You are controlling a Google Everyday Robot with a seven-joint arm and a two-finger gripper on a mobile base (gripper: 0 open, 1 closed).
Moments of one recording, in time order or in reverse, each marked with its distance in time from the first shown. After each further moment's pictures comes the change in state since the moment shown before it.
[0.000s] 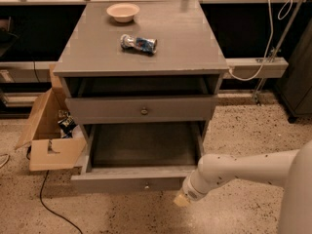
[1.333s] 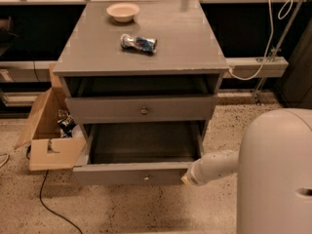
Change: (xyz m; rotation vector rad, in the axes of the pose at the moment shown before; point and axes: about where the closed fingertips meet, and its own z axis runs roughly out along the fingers) arm -0.009 -0.100 0.008 0.281 -0.055 0.092
